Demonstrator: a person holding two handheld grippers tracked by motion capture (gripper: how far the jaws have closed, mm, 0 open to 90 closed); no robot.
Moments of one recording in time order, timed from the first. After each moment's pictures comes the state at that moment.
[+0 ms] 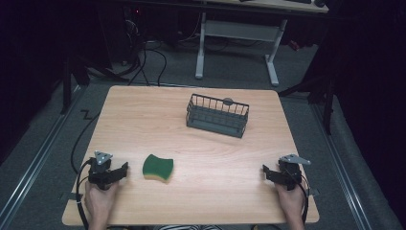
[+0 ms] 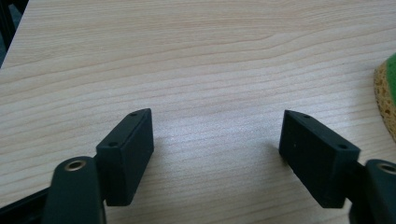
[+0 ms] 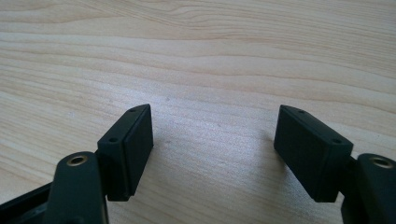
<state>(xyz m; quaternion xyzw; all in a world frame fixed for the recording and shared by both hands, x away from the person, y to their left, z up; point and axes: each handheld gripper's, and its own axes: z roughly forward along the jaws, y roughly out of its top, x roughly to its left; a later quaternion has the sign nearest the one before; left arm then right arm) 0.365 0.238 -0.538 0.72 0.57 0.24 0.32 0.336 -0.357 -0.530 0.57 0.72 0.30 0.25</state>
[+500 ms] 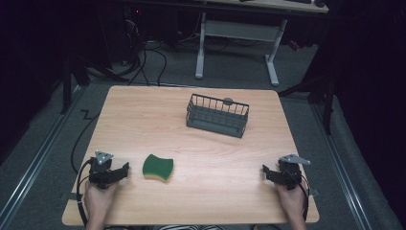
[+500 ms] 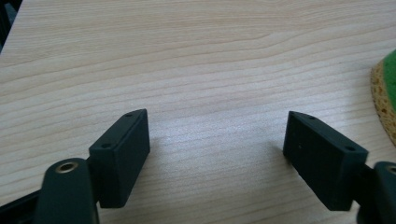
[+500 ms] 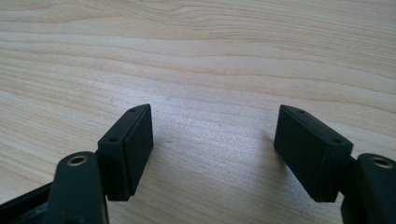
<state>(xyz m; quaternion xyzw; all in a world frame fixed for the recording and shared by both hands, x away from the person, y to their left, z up) 0.365 0.238 -0.537 0.72 0.56 0.24 0.32 0.336 -0.357 -0.530 0.57 0.72 0.30 0.25</state>
